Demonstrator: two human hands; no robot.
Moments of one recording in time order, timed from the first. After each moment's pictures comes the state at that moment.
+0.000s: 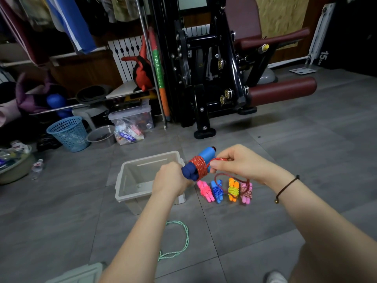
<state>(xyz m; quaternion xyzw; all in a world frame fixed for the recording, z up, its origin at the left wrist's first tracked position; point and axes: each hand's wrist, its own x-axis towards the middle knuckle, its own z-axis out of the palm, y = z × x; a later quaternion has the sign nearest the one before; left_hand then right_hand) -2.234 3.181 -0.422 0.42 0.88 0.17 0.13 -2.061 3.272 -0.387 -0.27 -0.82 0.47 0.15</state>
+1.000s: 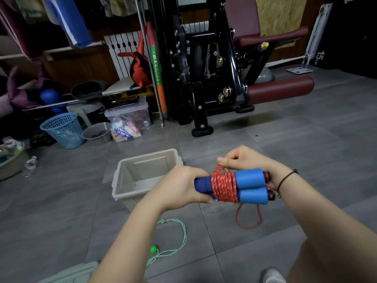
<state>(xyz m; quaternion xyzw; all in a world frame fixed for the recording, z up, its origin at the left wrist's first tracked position) -2.222 3.150 -0.397 0.70 0.66 0.19 0.18 -2.058 3.291 -0.403 -0.32 -0.82 0.46 0.11</state>
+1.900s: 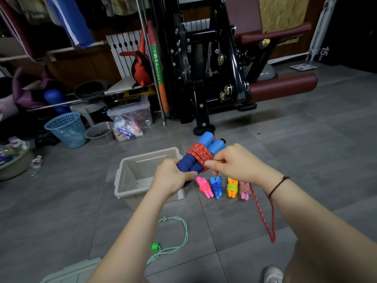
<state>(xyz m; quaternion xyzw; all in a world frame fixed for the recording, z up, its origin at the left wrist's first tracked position) -2.234 3.169 -0.419 0.40 0.80 0.37 0.25 -2.070 3.264 -0.393 -0.31 -0.92 0.22 0.14</state>
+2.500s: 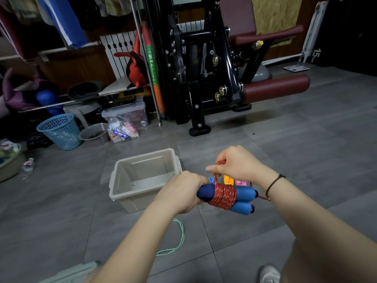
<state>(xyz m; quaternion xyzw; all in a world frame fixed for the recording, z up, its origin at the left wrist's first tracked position) -2.206 3.165 -0.427 0.70 0.71 0.08 0.10 -2.064 3.283 -0.408 -0.37 -0.89 0.24 0.12</state>
